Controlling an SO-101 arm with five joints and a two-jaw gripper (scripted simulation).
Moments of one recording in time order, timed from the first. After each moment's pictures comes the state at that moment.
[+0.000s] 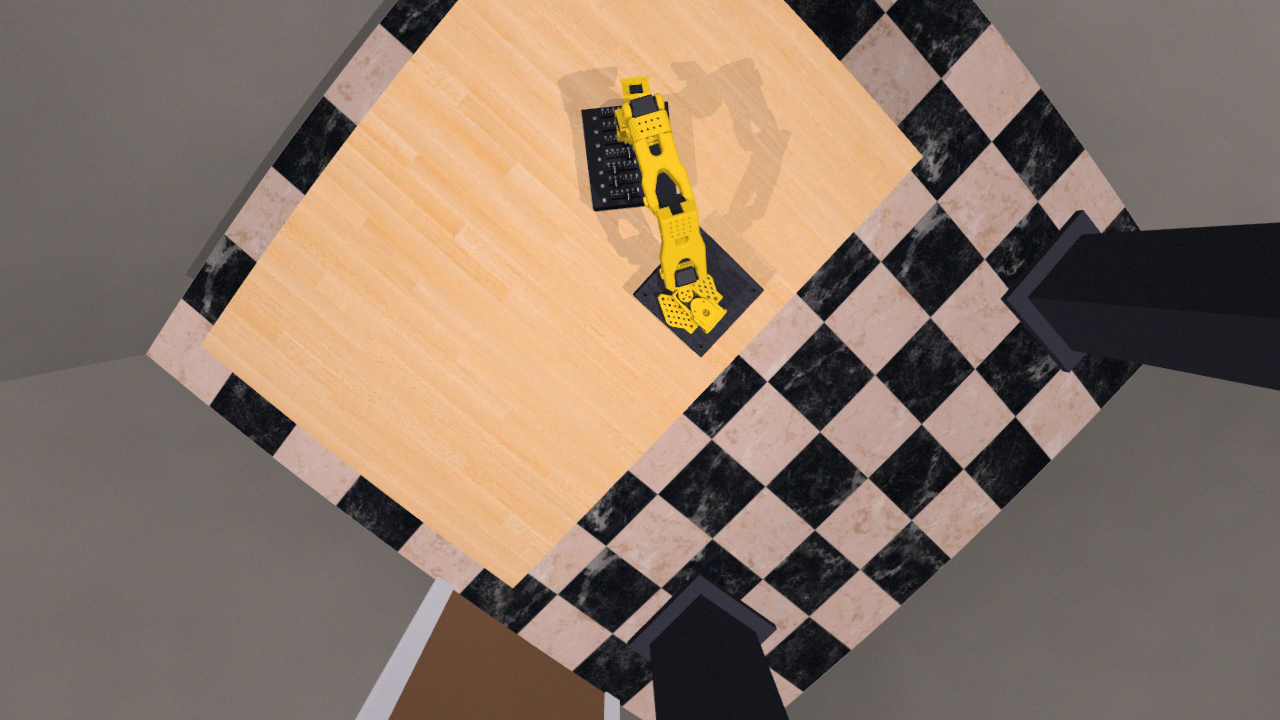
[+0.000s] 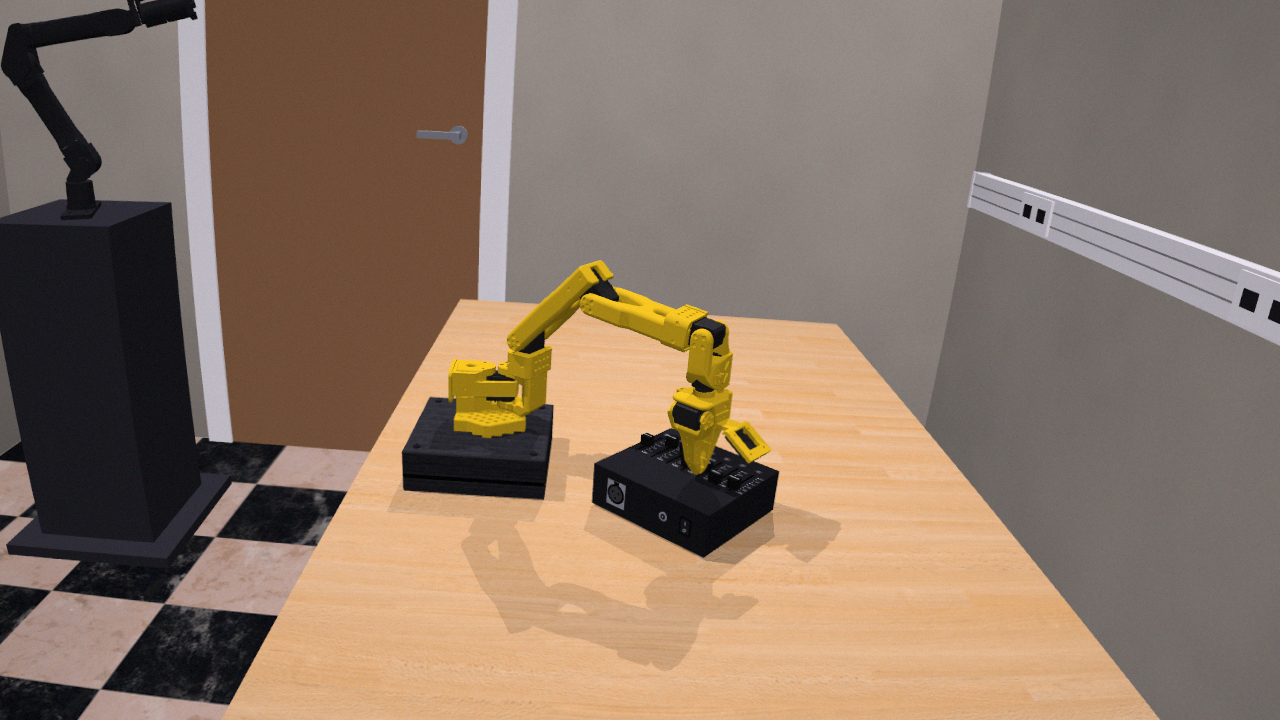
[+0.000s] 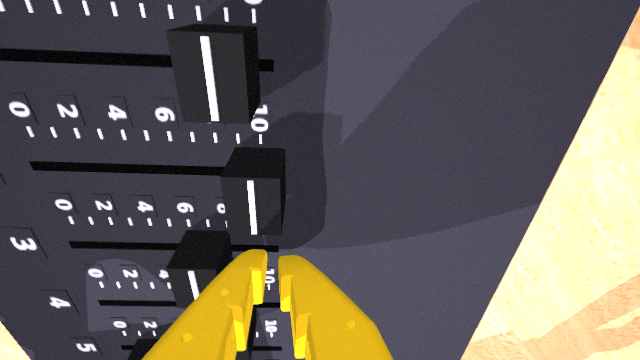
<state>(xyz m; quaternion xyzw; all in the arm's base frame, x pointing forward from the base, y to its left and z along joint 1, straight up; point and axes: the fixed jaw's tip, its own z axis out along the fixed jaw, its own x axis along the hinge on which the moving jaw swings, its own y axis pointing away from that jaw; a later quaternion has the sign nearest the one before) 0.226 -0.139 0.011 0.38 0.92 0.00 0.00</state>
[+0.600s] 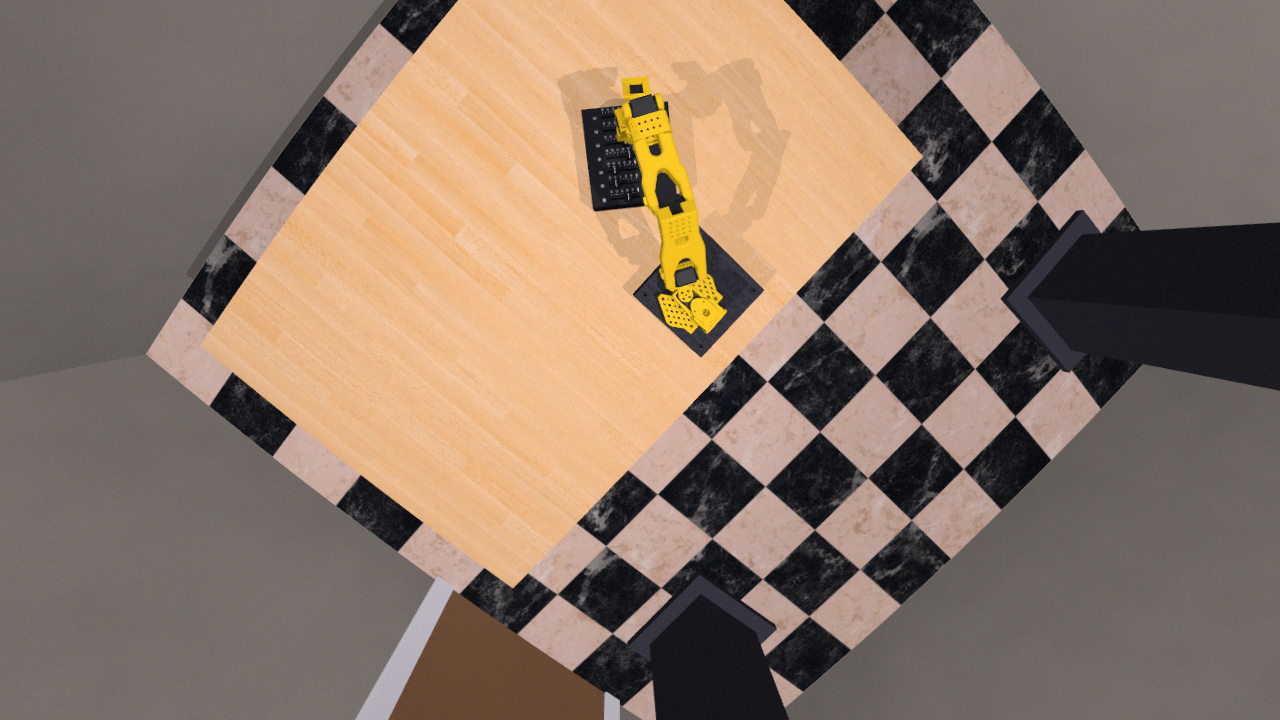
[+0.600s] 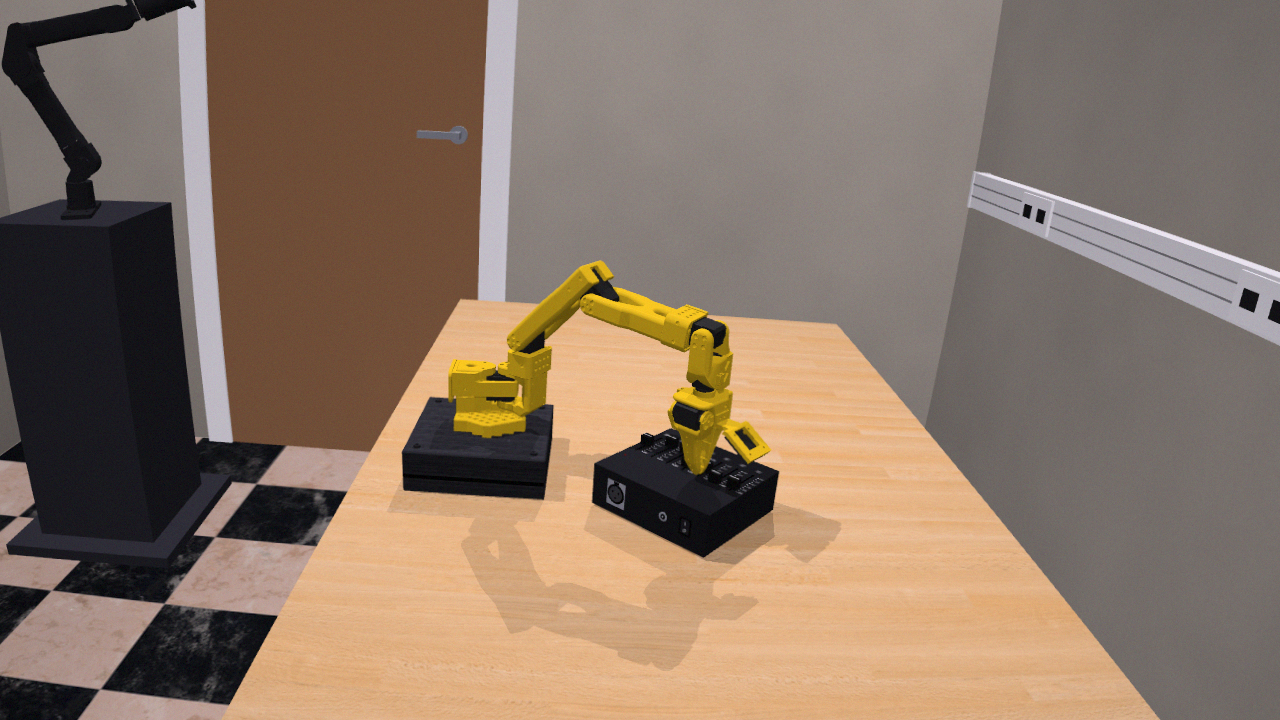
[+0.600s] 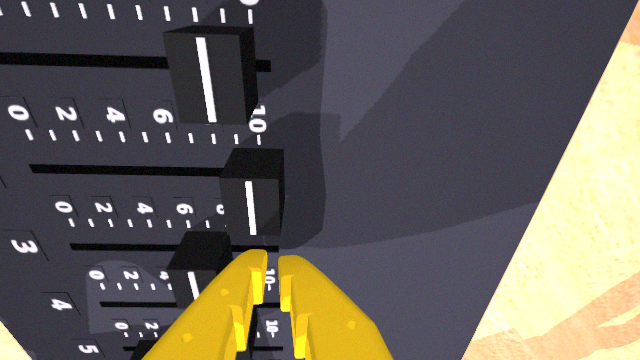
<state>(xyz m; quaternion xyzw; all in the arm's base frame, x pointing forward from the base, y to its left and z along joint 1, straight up) 0.226 -0.139 0.011 0.39 0.92 0.00 0.00</state>
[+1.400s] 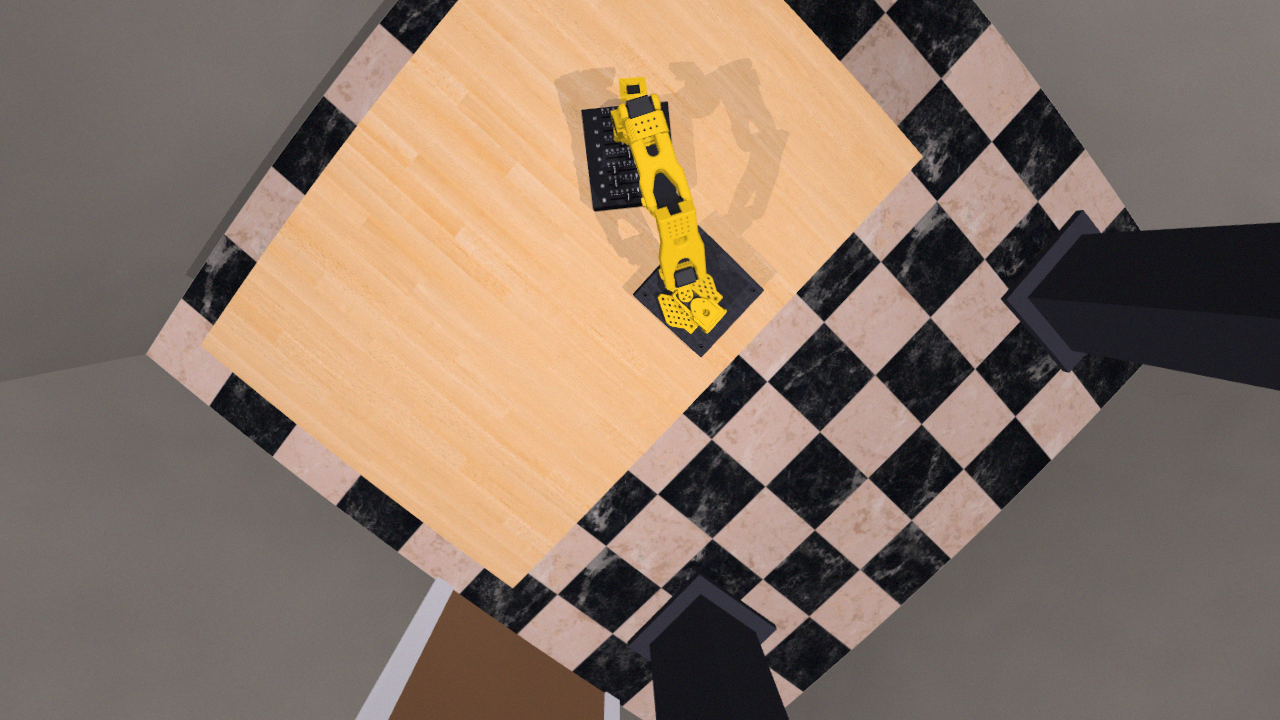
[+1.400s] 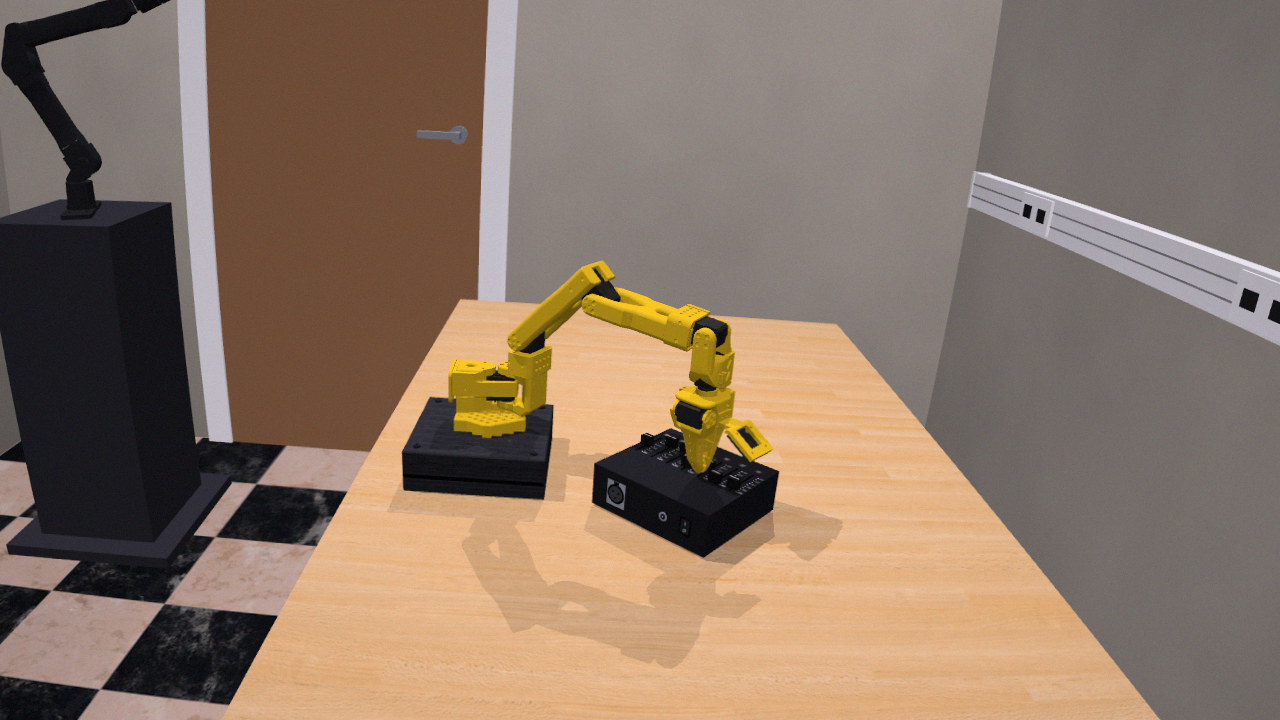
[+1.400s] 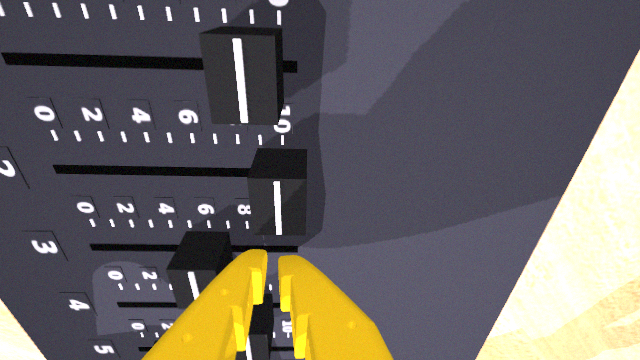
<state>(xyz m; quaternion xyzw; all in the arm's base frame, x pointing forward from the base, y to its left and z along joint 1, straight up) 0.229 -0.136 0.011 0.39 0.92 0.00 0.00</state>
